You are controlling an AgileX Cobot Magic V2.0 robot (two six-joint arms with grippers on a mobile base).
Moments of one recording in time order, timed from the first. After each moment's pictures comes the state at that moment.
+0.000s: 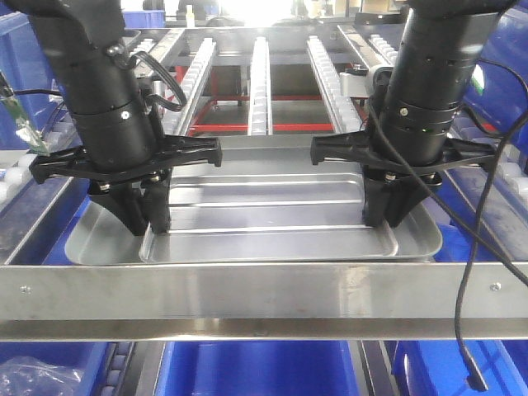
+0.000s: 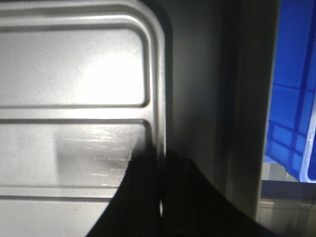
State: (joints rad) left arm -0.55 1.88 -1.29 0.06 0.69 -0.53; right arm 0.38 1.87 -1.24 -0.06 0.64 0.47
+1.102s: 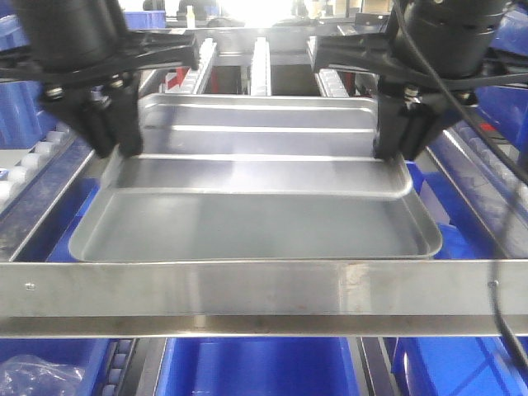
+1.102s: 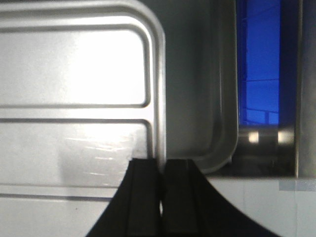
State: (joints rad) left arm -0.66 1.57 -1.21 0.21 0.83 -0.69; right arm 0.55 1.52 -1.11 -0.23 0.75 0.79
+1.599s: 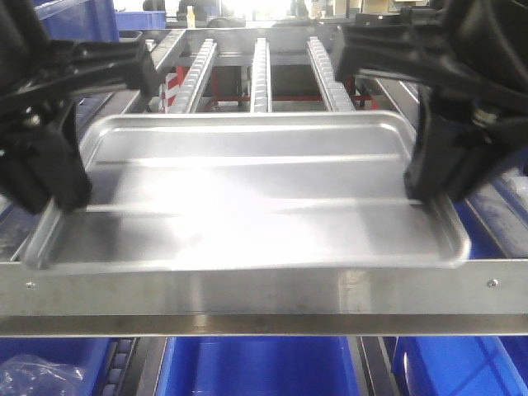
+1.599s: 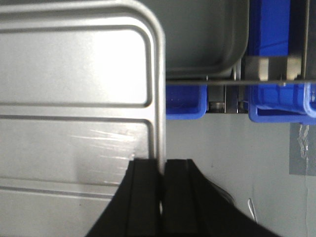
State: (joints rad) left arm -0.87 1.30 -0.90 0.32 0.80 -0.98; right arm 0.75 1.26 -0.87 -0.29 0.77 0.99
